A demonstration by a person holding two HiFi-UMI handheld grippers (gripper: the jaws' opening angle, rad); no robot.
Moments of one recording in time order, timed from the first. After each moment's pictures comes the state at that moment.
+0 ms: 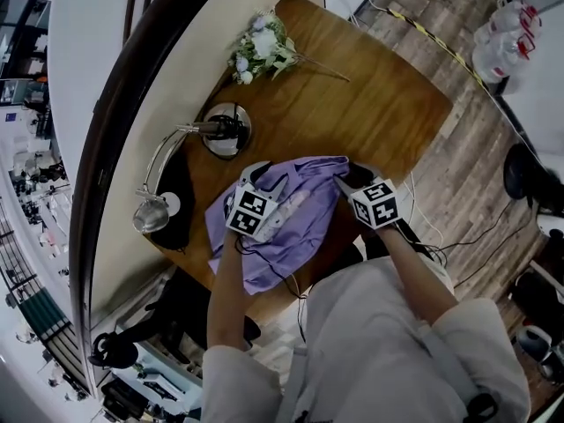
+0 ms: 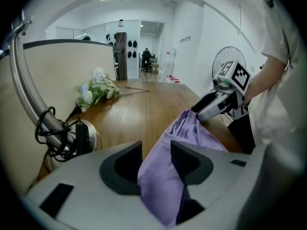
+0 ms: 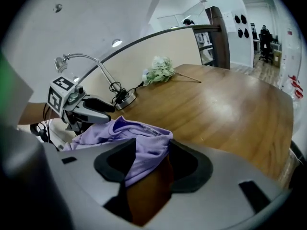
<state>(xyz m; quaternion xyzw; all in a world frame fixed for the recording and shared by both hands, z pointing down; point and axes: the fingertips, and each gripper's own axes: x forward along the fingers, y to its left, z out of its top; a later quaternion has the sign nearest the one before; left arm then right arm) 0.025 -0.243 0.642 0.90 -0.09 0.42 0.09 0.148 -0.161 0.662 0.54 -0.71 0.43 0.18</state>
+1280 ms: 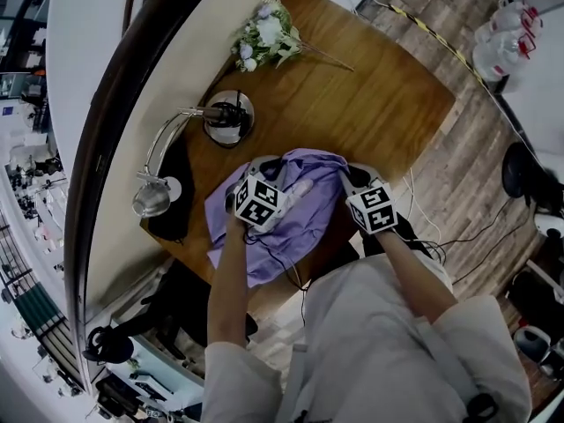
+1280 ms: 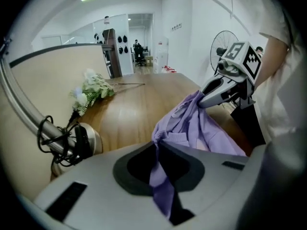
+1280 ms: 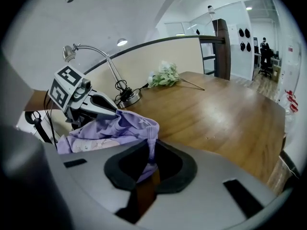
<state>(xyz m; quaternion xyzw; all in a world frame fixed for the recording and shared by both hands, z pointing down) 0.019 -0.232 0.653 0.88 -0.08 0.48 0.03 0.129 -0.150 0.651 0.56 -0.71 0.37 0.20</state>
